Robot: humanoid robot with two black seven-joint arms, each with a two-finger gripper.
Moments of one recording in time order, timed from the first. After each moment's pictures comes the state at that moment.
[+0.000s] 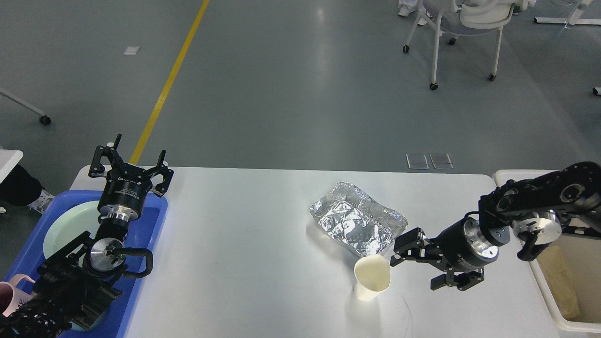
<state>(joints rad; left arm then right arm) -0.58 0.21 -0.91 -0.47 -0.19 -0.57 -0.42 1.53 -0.50 -0.92 1.44 -0.06 0.38 -0.03</state>
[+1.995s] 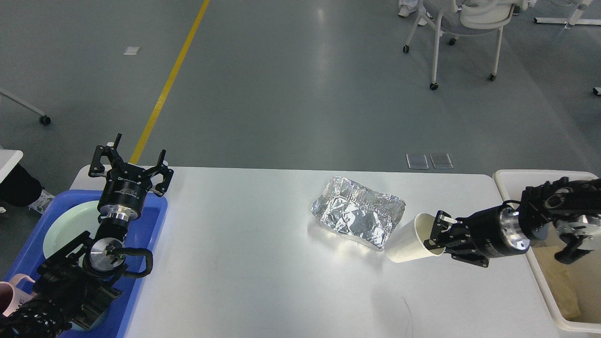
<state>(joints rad) -0.58 0.21 -0.91 -0.47 -0.19 -0.58 -0.42 1.61 -0.80 -0.87 1.57 -0.12 0.29 -0.01</state>
